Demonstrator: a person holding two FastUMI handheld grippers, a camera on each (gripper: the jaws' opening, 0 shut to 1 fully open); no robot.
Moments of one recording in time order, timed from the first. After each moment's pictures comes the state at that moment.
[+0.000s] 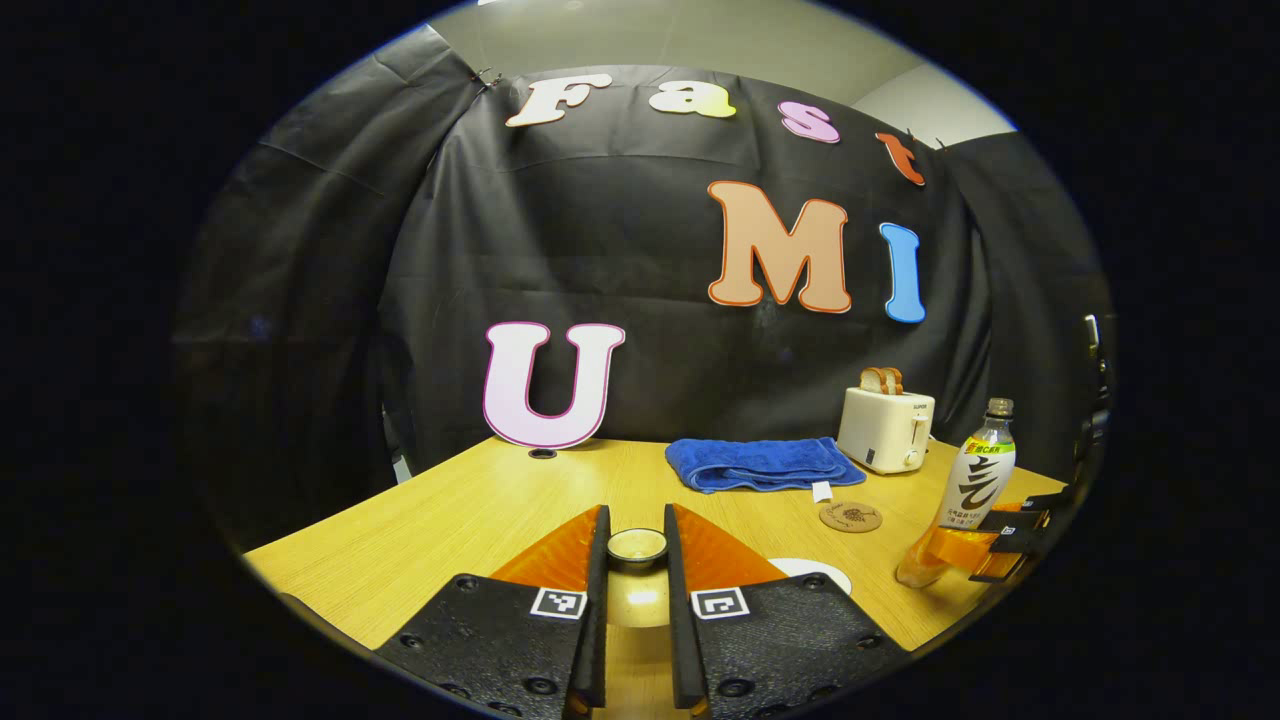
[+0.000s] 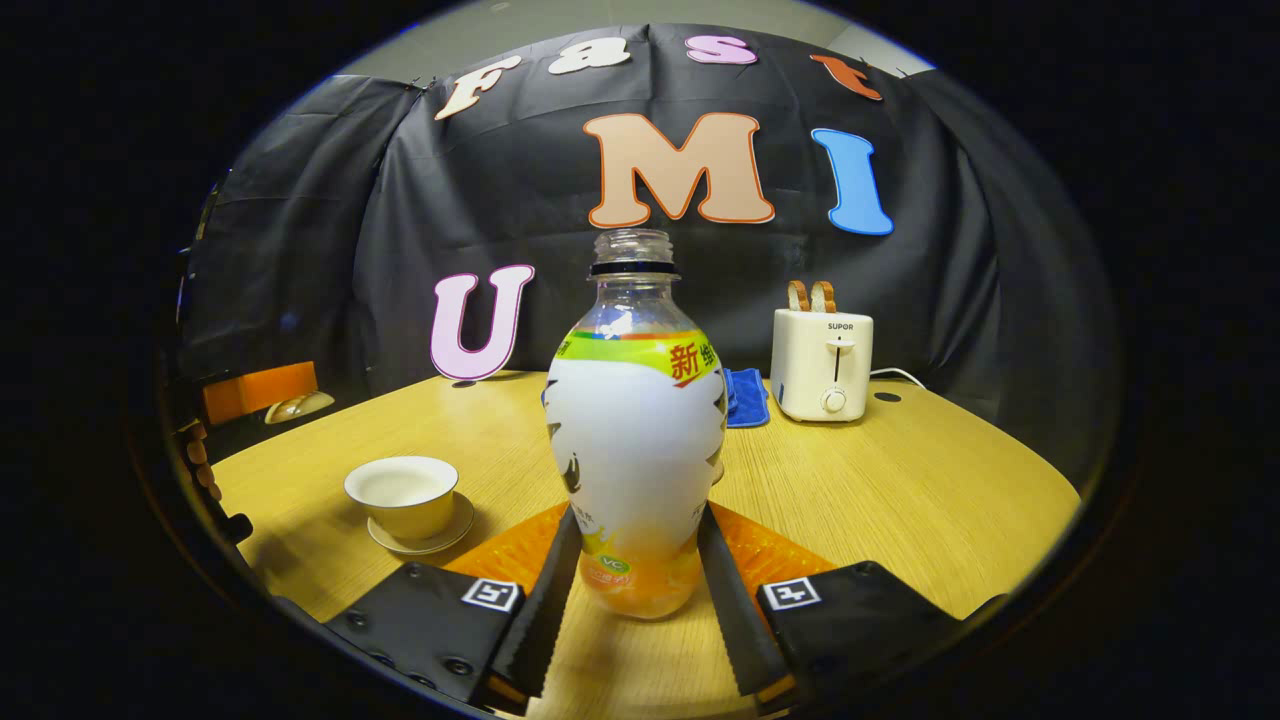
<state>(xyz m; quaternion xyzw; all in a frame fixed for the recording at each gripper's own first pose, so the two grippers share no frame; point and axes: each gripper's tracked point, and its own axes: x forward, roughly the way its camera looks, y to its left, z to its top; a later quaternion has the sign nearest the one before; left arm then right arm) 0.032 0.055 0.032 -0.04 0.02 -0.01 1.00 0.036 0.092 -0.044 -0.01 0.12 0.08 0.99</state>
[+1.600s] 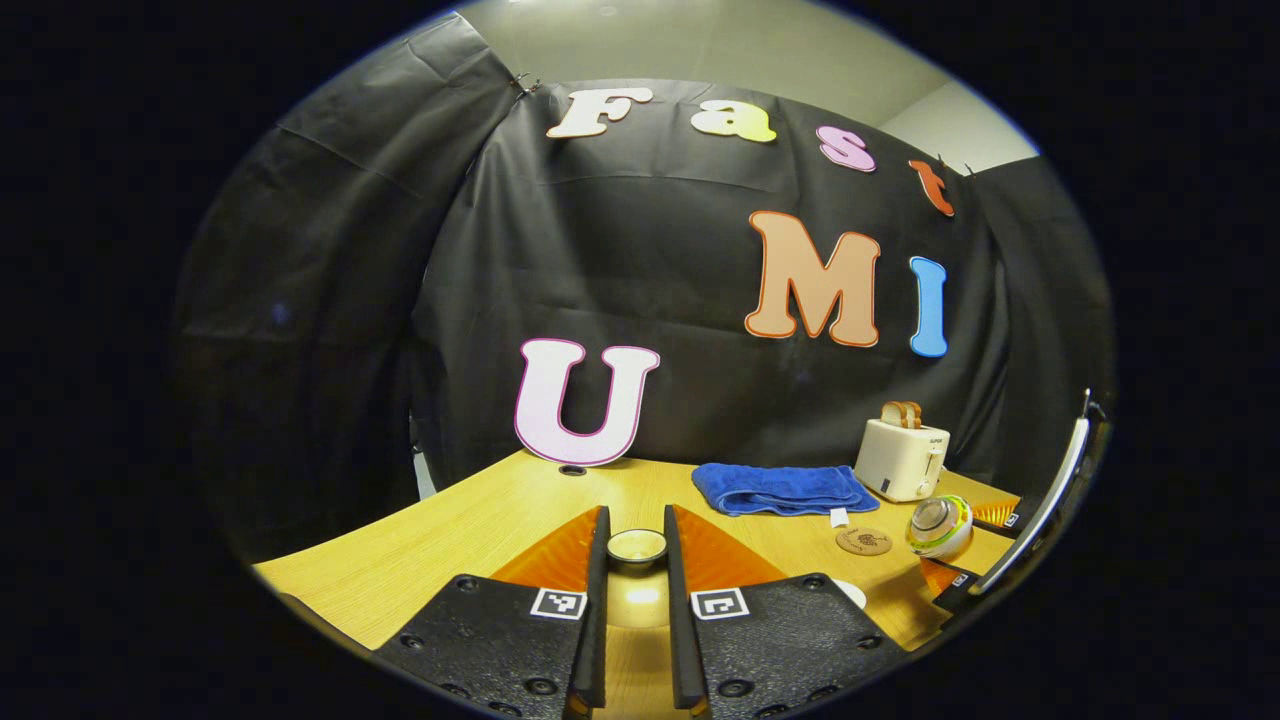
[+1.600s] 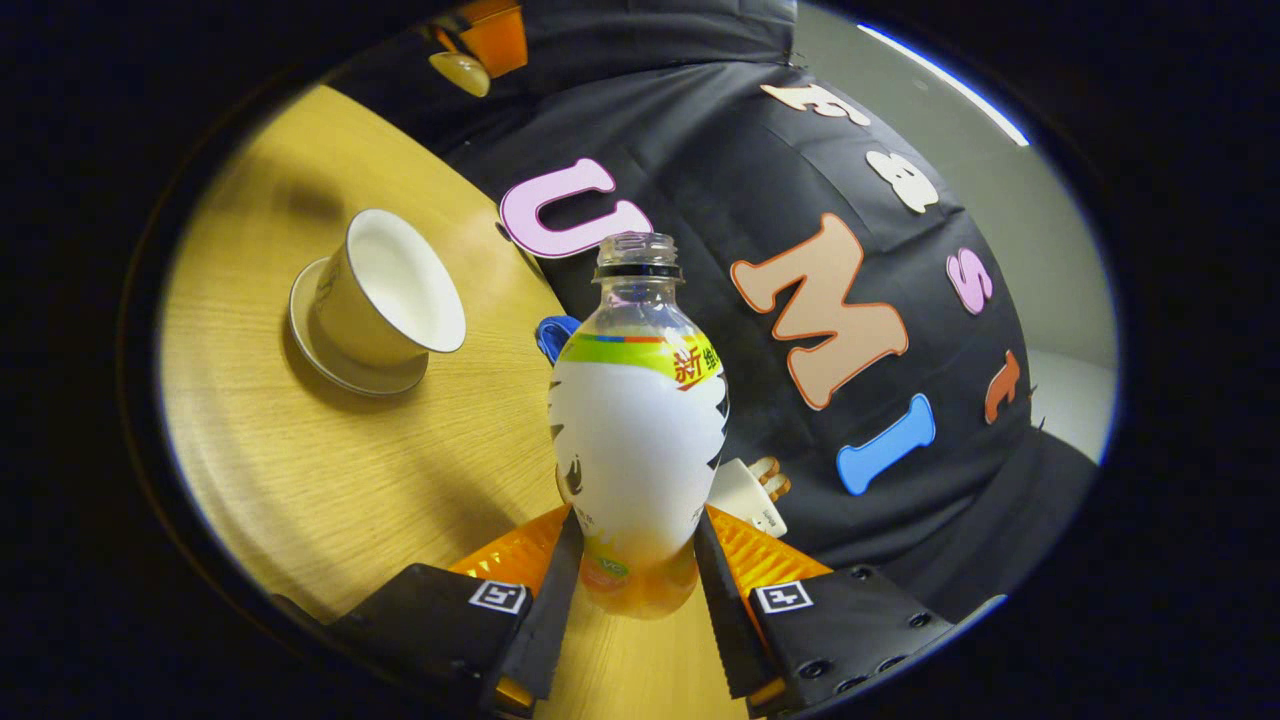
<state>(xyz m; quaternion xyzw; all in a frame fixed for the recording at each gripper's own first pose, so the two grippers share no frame) 0.019 0.095 0.057 -0.07 0.00 0.02 1.00 0.053 0.111 -0.023 -0.52 0.00 0.05 0.85</state>
